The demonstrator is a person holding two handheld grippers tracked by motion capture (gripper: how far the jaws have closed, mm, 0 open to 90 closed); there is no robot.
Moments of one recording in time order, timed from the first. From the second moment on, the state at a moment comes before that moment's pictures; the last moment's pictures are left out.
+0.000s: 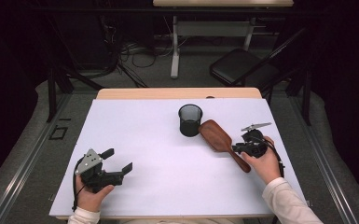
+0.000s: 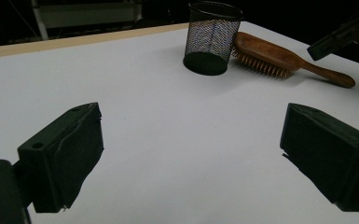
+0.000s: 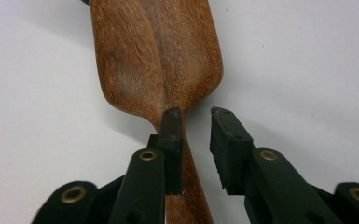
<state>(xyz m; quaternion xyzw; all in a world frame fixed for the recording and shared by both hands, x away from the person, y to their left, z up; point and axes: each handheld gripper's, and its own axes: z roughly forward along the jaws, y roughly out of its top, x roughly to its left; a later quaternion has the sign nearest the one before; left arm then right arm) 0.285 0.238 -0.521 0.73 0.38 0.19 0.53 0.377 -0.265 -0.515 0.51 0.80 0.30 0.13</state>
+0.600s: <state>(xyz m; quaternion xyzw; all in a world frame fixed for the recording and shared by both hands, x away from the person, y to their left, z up) 0.285 0.238 -0.521 0.73 0.38 0.19 0.53 0.381 -0.263 -0.505 0.50 0.80 0.30 0.14</state>
